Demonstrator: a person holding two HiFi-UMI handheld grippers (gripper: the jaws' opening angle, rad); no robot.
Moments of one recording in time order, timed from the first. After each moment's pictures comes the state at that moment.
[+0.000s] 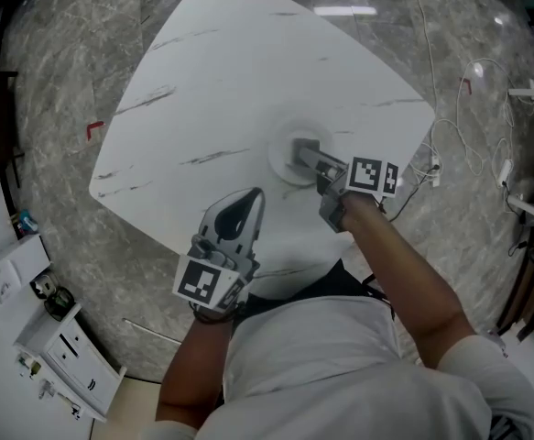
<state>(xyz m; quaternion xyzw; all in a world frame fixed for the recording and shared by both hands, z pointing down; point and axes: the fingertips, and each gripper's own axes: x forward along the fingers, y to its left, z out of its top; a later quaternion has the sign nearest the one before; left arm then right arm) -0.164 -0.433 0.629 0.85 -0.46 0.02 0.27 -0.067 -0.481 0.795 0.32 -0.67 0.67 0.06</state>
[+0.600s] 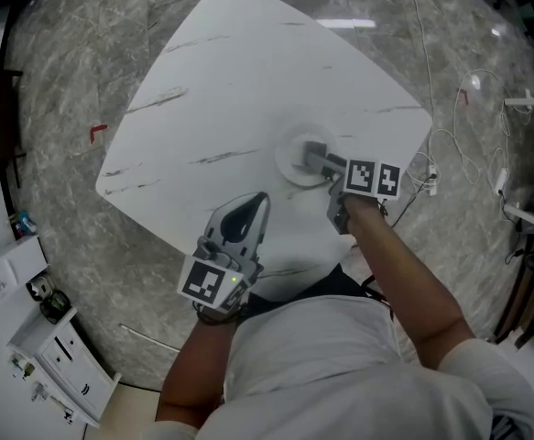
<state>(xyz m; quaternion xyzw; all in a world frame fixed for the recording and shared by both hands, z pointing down) -0.174 -0.417 0.614 0.85 -0.46 0.00 0.26 -0.049 -0.471 0.794 0.39 -0.67 0.60 0.19</state>
